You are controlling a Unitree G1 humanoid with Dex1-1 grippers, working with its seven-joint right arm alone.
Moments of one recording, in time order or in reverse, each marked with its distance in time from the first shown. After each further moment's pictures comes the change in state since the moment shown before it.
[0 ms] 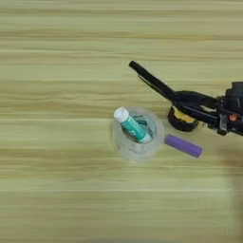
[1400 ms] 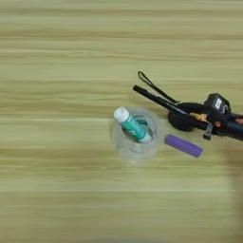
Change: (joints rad) arm -0.032 -0.020 0.083 0.203 -0.406 -0.223 -0.137
